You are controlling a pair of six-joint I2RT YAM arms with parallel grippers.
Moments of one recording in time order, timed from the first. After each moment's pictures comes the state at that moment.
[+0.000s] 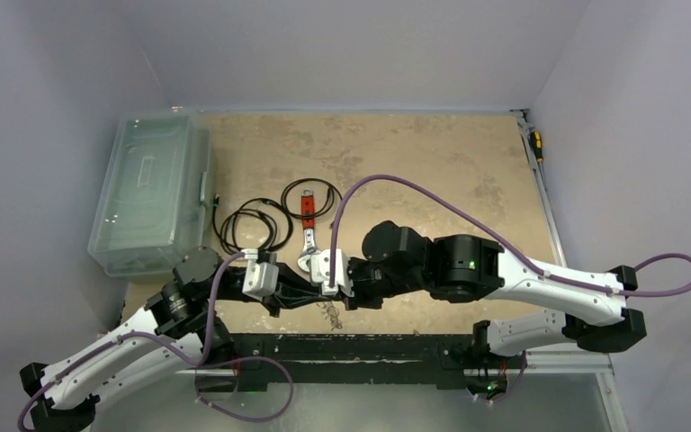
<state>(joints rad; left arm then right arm) -0.94 0.51 0.59 0.00 0.69 0.00 1.38 1.22 1.43 -0.82 -0.12 -0.27</state>
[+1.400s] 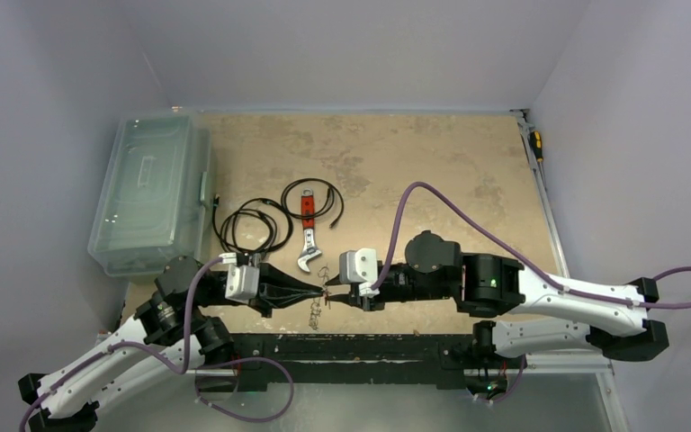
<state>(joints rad) -0.94 0.41 0.58 0.02 0.62 -0.02 1.39 1.01 1.14 -0.38 -0.12 -0.24</state>
